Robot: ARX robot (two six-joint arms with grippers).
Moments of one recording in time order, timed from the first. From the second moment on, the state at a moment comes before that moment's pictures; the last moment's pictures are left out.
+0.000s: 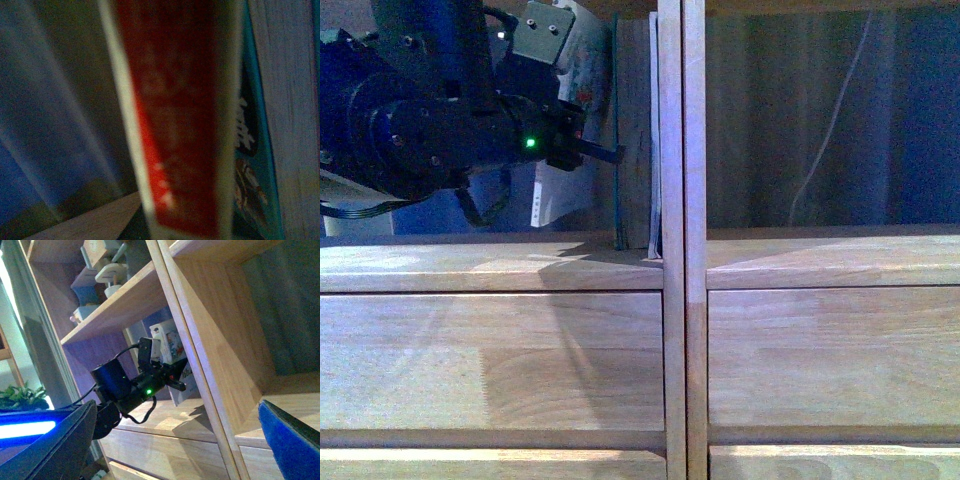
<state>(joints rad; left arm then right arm) -0.29 2.00 1.68 0.56 0.07 0.36 -0.01 0.71 0.43 0.83 -0.48 0.63</state>
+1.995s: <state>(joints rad) -0.27 1.28 0.81 0.69 0.10 0.01 -0.01 0.71 0.43 0.83 -0.48 0.63</state>
